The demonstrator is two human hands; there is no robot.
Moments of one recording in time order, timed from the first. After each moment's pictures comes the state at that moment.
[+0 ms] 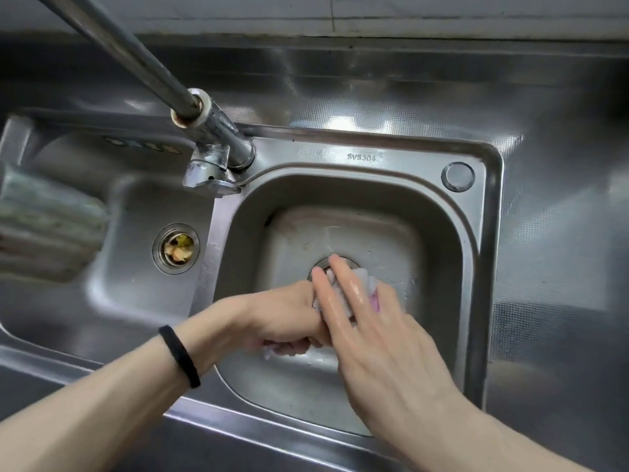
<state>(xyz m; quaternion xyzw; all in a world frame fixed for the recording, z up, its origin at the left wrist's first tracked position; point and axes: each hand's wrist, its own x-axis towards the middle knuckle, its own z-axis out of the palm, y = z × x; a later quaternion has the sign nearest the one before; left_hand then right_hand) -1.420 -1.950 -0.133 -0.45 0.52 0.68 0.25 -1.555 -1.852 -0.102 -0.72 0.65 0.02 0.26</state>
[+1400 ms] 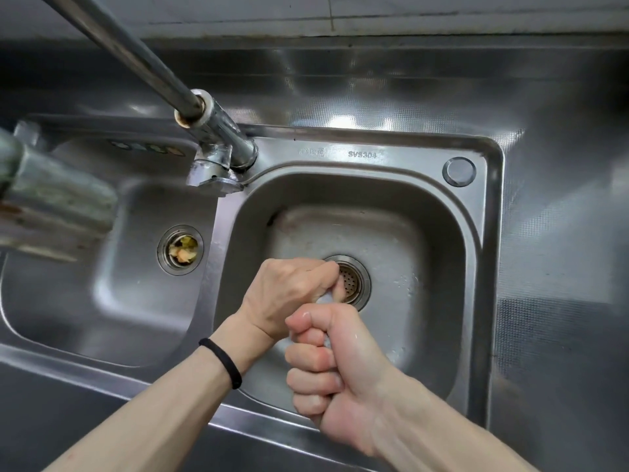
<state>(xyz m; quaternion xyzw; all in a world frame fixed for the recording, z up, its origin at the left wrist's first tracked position) -1.410 -1.945 -0.166 -0.29 0.92 0.19 -0.17 -1.518 -1.870 -0.095 0.17 0.39 -0.24 0.87</state>
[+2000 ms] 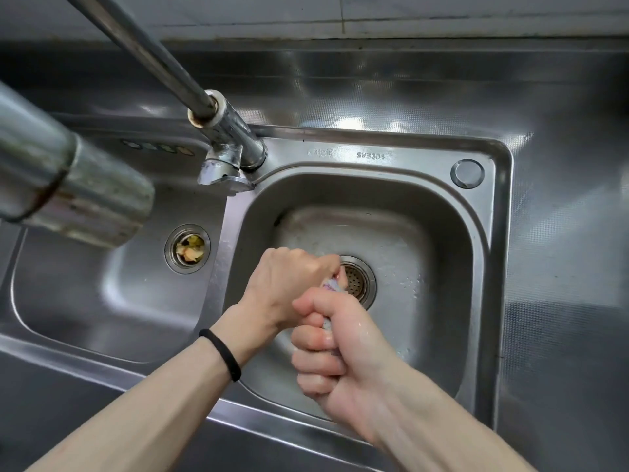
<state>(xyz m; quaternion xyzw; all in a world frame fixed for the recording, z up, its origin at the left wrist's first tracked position) -1.410 -1.955 -0.146 -0.37 0.92 0.15 0.03 -1.512 -1.877 -0.095 0.15 0.45 -0.30 0.83</state>
